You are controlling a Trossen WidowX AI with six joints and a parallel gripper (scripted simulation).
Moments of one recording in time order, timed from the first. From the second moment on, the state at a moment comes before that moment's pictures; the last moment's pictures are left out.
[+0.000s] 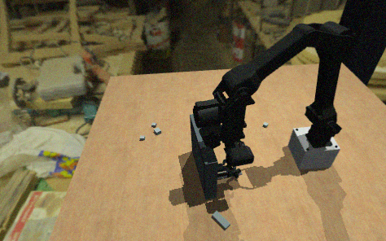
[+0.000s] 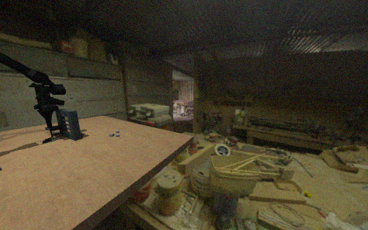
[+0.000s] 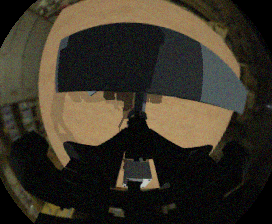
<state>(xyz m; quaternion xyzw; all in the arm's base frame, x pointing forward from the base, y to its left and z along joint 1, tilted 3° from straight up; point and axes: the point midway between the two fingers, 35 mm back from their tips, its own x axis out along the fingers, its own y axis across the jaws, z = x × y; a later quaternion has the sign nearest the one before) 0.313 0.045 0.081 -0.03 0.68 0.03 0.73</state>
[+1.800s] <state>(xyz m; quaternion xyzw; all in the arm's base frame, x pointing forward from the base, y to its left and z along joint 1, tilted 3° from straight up) 0.312 0.046 0.081 -0.54 0.46 0.50 0.49</state>
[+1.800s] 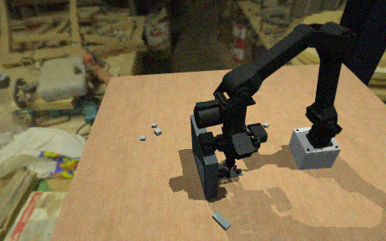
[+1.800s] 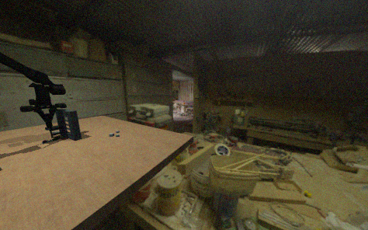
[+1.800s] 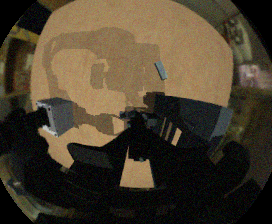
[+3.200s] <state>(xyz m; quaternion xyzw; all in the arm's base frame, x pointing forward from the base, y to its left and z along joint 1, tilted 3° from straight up) 0.312 0.046 0.080 -0.53 0.47 0.49 0.51</state>
